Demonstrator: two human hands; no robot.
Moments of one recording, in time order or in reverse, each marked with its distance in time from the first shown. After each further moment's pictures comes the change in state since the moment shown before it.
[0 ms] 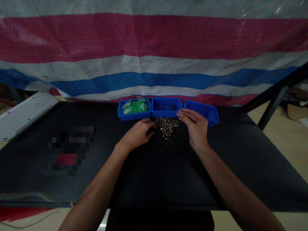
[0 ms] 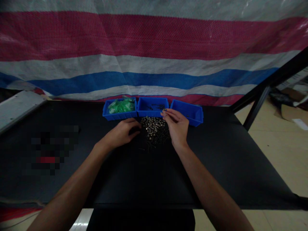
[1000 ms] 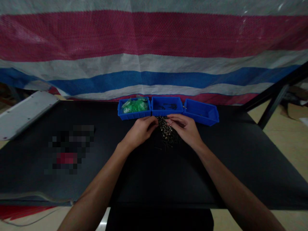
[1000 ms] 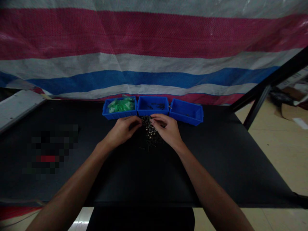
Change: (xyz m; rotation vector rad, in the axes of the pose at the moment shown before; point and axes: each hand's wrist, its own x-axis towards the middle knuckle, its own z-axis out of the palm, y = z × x) left_hand 0.007 0.014 0.000 -0.143 0.189 0.021; right_hand -0.007 0.000 0.002 -0.196 -0.432 -0.023
